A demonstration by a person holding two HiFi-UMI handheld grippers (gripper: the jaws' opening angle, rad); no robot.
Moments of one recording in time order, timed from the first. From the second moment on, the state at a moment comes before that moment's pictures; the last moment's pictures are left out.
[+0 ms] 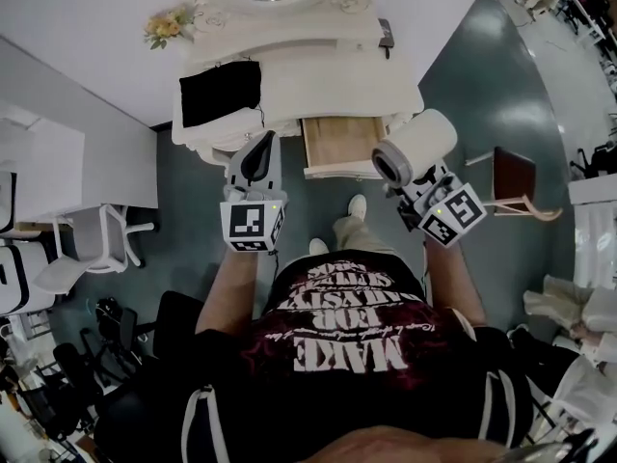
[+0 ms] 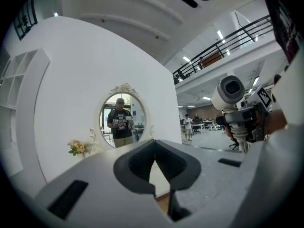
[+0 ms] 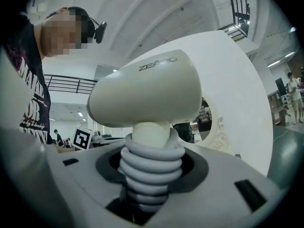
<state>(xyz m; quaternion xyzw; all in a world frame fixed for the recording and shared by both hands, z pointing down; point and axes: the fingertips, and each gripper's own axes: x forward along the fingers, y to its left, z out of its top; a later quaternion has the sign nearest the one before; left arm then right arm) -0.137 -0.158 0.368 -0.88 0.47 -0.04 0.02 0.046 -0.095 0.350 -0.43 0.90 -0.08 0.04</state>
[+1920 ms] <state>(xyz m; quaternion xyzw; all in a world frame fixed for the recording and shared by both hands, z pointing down) -0.082 -0.239 0.389 -0.86 0.51 -0.06 0.00 0.094 -0.208 0.393 -0.38 0.92 -0.11 0.01</state>
